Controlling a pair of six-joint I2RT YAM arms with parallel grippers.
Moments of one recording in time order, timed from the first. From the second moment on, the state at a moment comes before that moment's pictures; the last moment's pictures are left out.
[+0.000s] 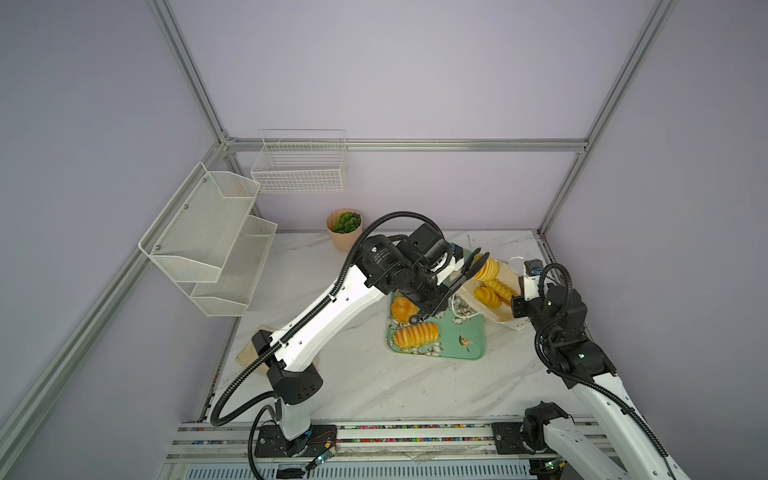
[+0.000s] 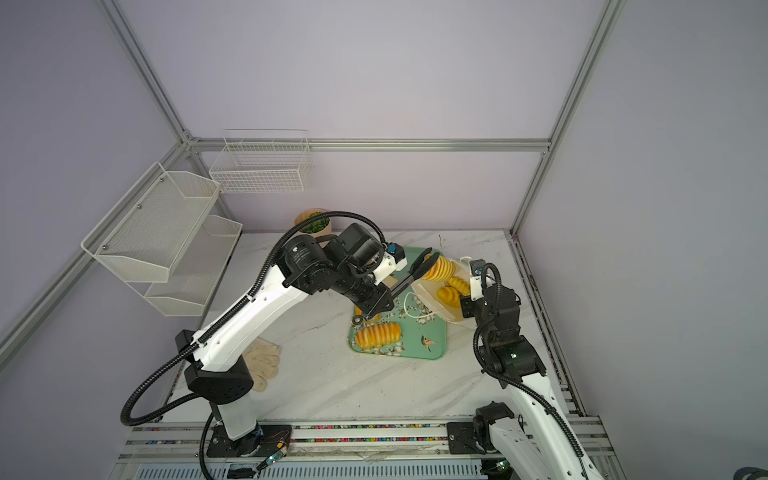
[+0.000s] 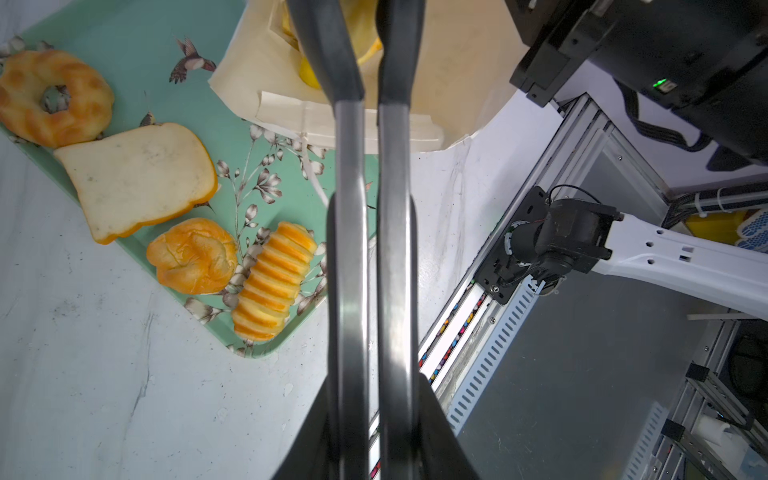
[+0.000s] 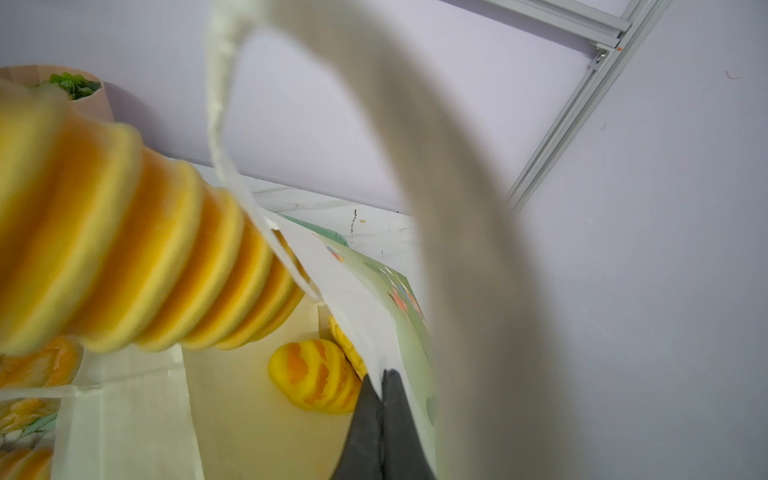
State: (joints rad) left arm -0.93 1.82 2.31 -1.47 0.16 -0.18; right arm 0.24 0.76 0.75 -0.26 0.24 -0.16
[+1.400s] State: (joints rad) left arm -0.55 1.82 1.86 -0.95 0.55 -0.30; right arm 0.24 0.86 0.84 -0.26 0.45 -0.10
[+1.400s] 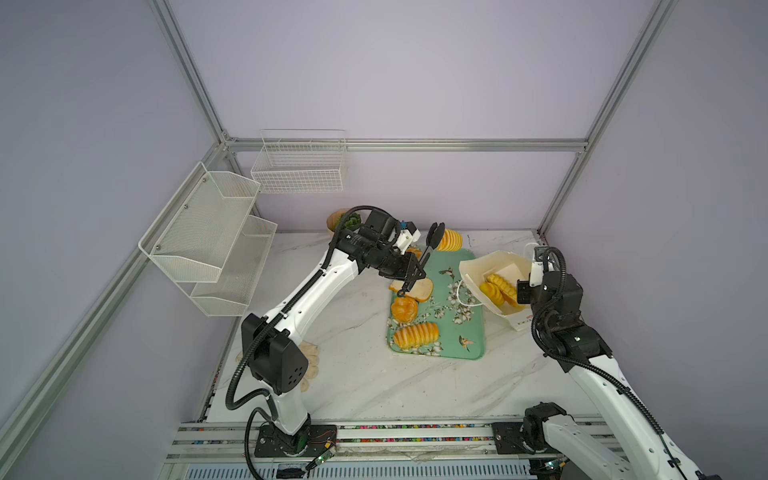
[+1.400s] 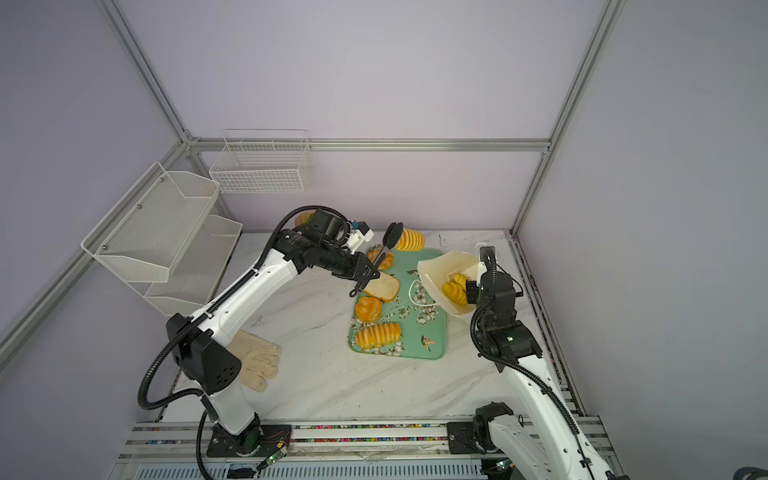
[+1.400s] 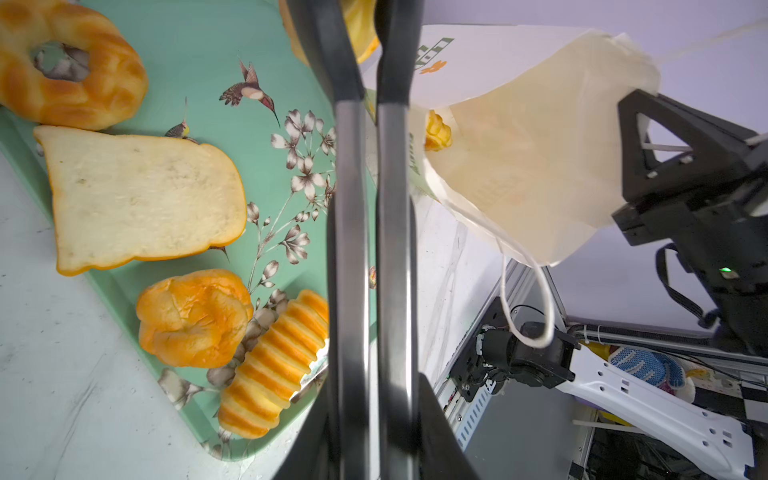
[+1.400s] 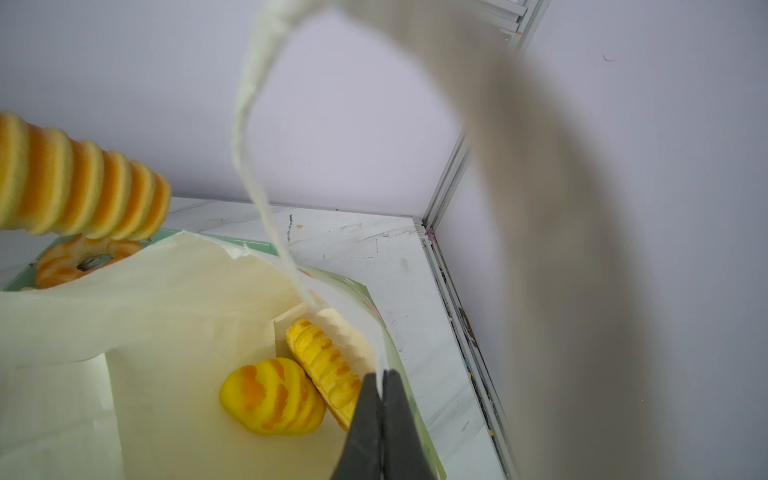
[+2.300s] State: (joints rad) left arm -0.51 2.24 2.04 -0.82 0.73 -0.32; right arm 0.24 0.89 0.88 -0.29 0.51 -0.16
